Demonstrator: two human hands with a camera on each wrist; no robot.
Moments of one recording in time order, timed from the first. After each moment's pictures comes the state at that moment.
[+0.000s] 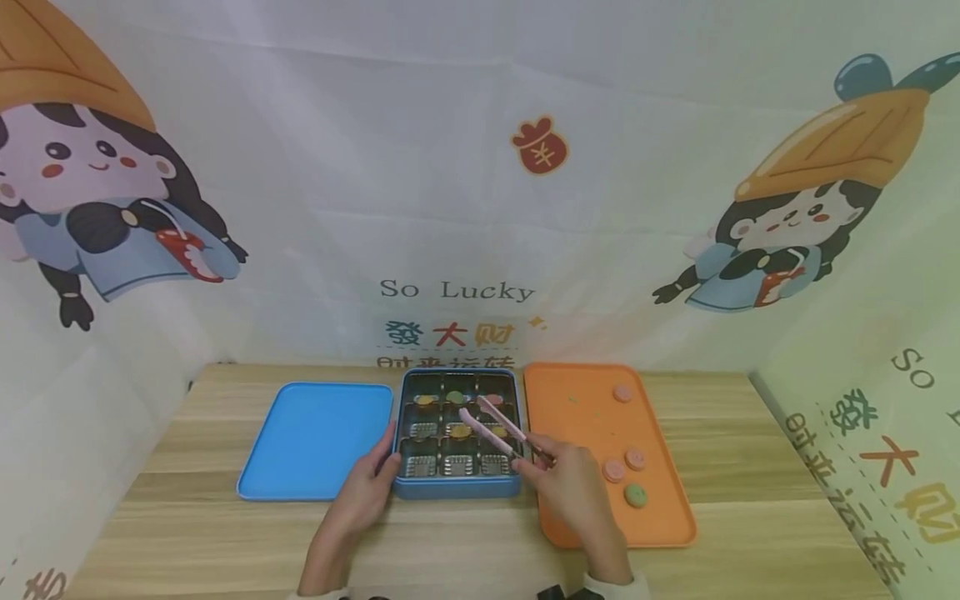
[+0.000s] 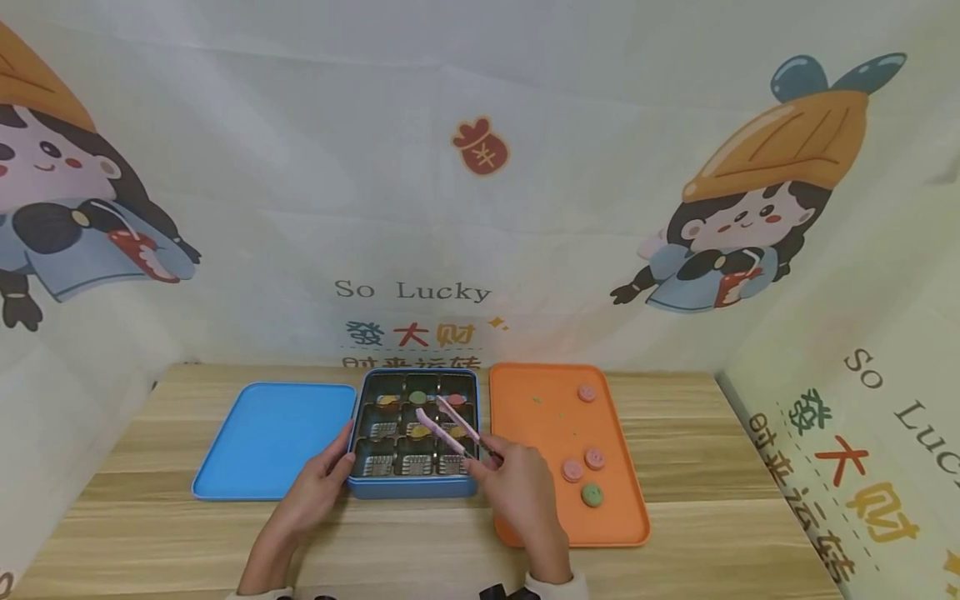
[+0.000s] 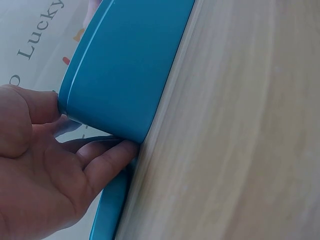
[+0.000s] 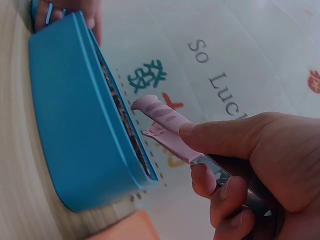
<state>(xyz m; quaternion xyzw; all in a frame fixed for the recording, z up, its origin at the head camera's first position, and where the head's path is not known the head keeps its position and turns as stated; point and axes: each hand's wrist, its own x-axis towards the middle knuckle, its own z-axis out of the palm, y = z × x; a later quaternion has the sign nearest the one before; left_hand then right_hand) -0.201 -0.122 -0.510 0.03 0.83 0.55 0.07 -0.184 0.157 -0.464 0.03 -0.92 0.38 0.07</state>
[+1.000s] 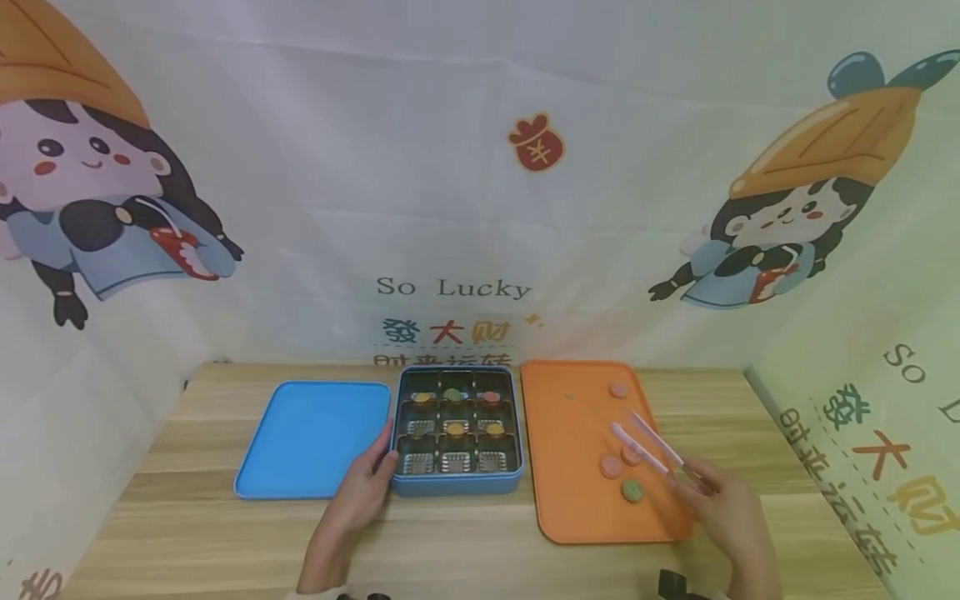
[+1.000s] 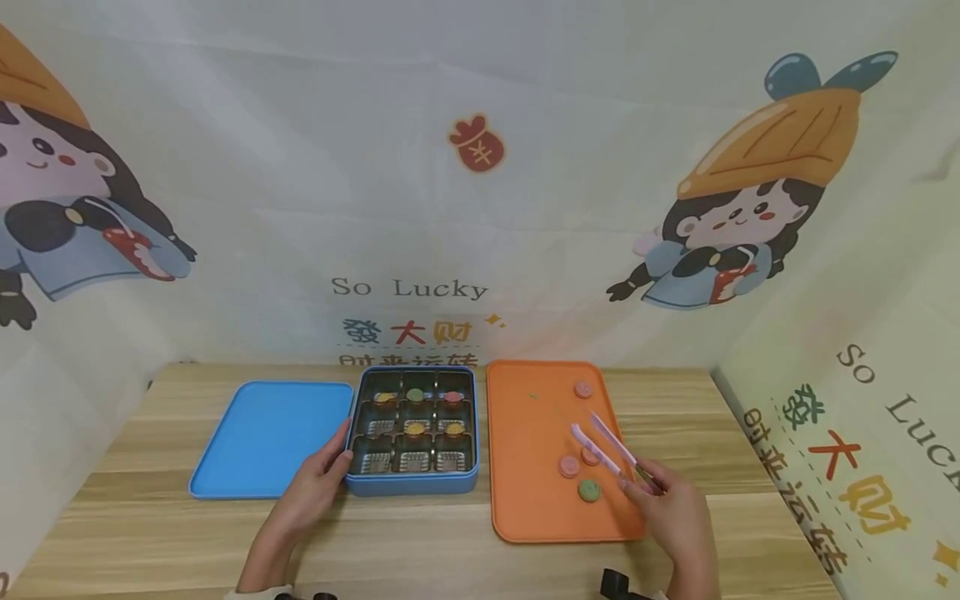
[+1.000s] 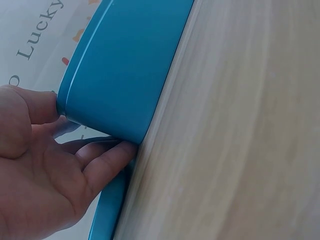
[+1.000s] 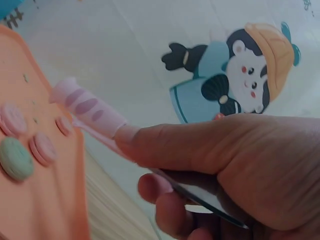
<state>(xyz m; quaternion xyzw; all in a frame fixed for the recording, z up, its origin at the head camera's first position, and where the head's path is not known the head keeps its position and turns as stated) -0.201 -0.121 -0.510 0.02 0.83 0.55 0.08 -0.139 0.328 -0.457 -0.14 -0.92 0.37 -0.01</state>
